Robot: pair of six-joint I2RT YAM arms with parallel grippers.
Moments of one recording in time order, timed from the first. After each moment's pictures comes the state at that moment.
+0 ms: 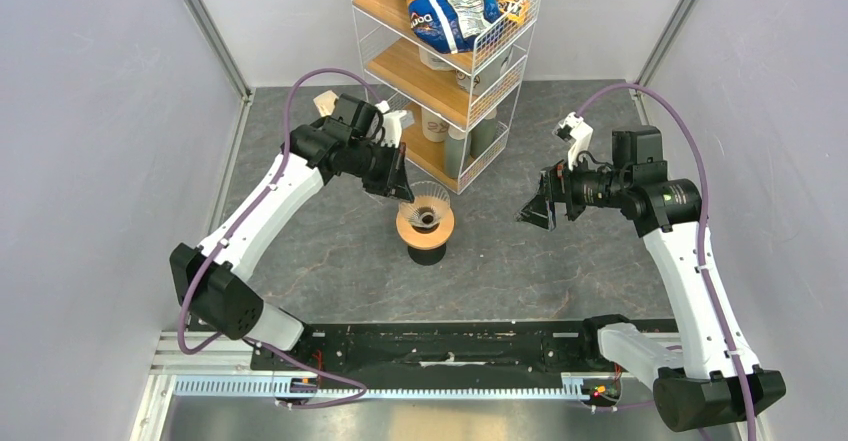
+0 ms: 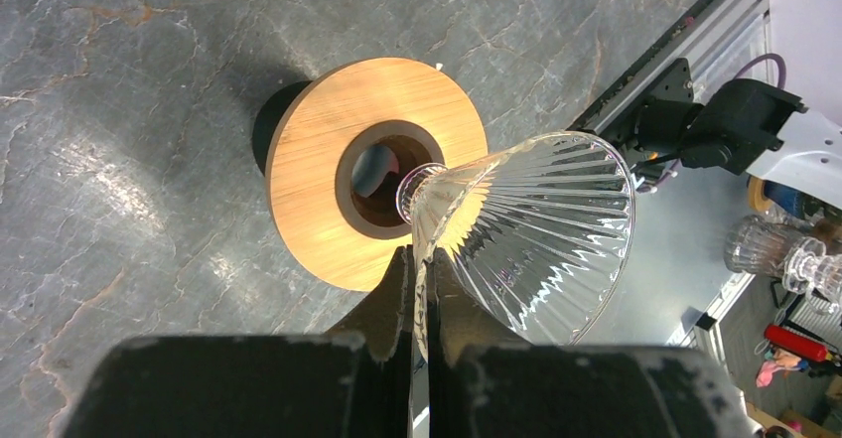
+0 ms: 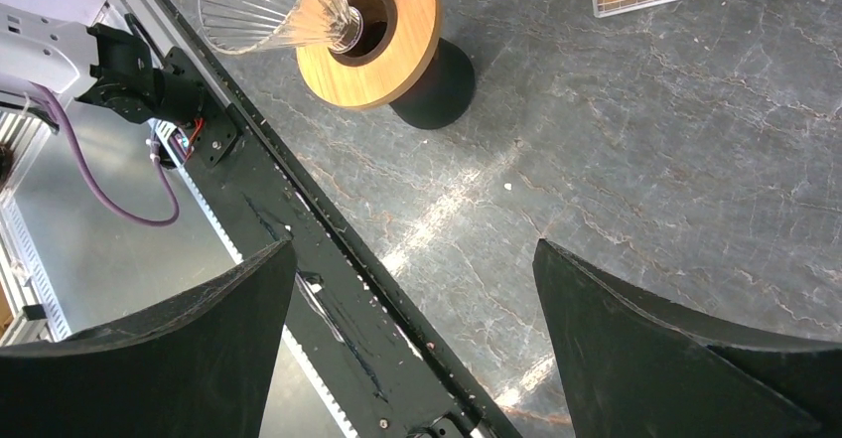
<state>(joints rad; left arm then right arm) -0.50 1.48 1.47 -0.95 0.50 -0.22 0.13 1.03 1.23 -0.97 -0.78 -0.12</state>
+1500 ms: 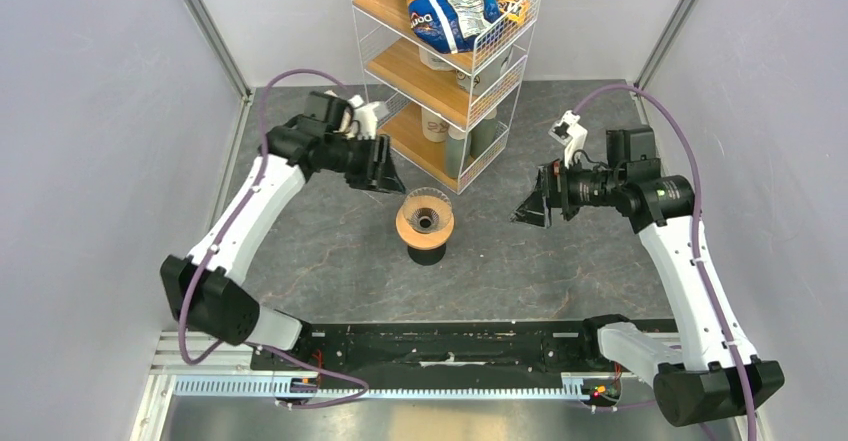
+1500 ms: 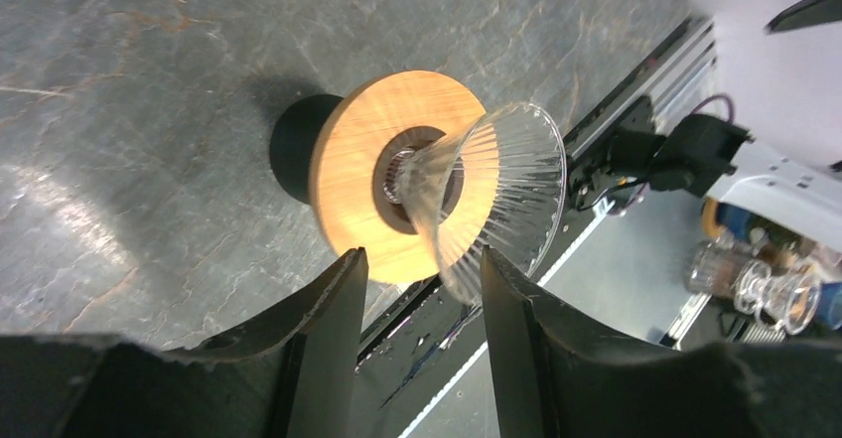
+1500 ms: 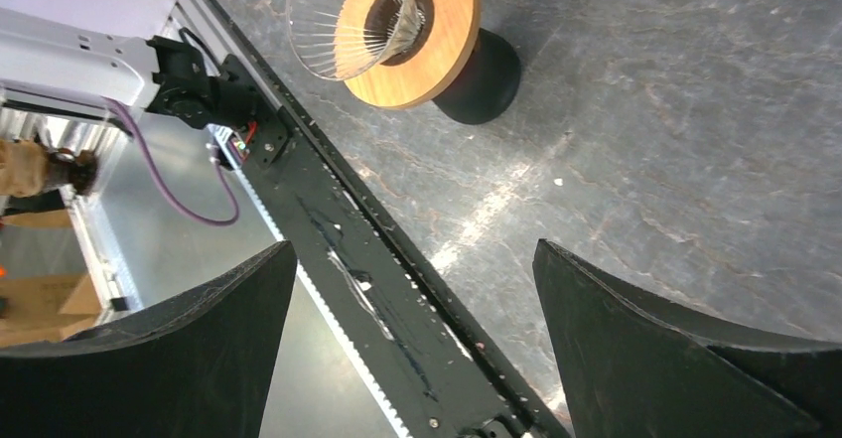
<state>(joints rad) -0.42 1.47 1.45 -0.94 0.56 -0.22 0.14 1.05 1.22 -0.98 -0.83 -0.05</state>
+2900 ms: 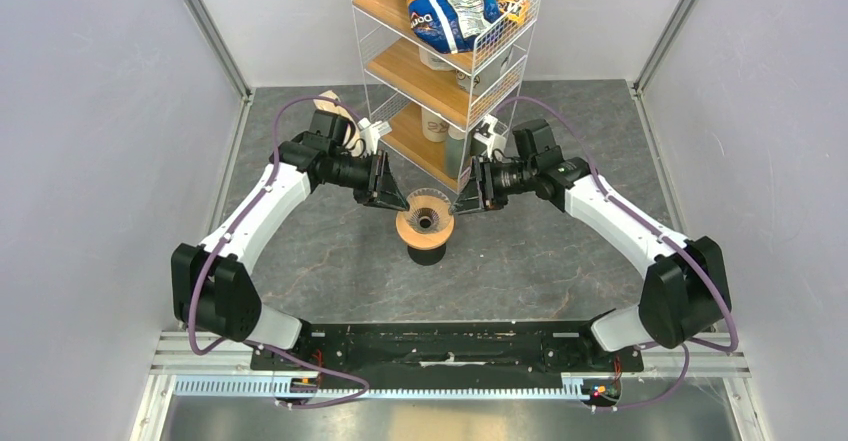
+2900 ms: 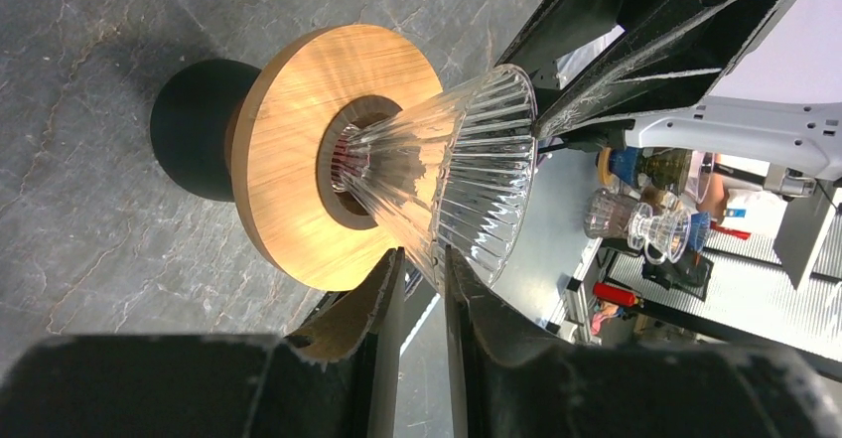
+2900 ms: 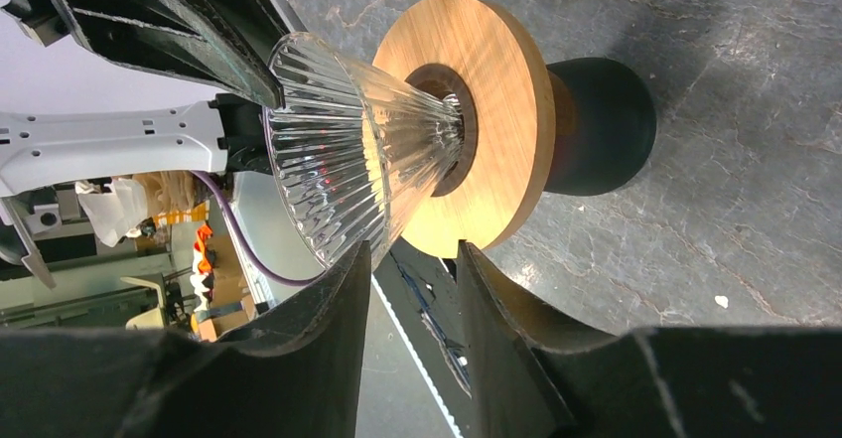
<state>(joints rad) -0.32 1.45 1.24 -0.78 0.86 -0.27 0.45 1.44 1.10 -0.41 -0.81 0.46</state>
